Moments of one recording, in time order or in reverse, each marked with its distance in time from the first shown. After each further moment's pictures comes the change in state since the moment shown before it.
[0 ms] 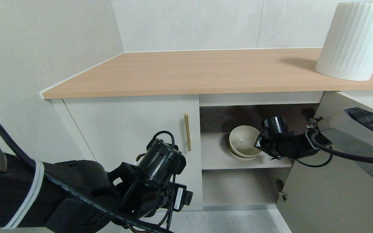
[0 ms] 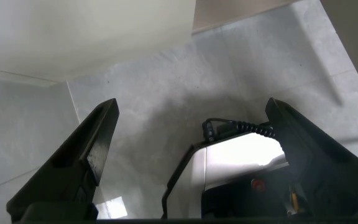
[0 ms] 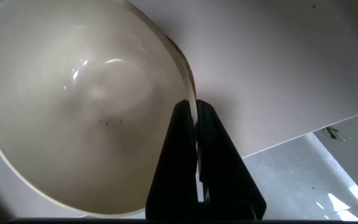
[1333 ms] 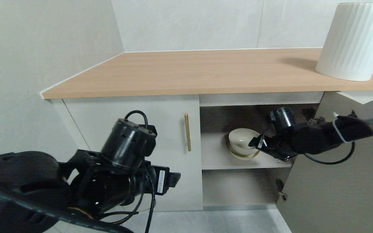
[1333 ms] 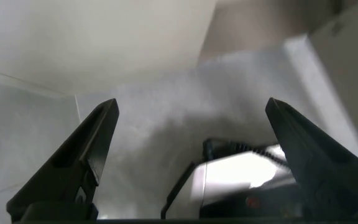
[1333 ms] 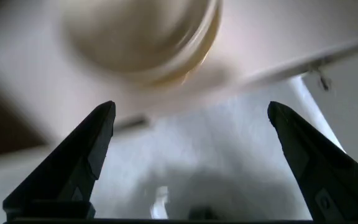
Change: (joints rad) left arm 0.065 -0.181 0.016 0.007 0.020 0.004; right arm 0.066 -0.298 0.181 0.204 0.107 -0.038
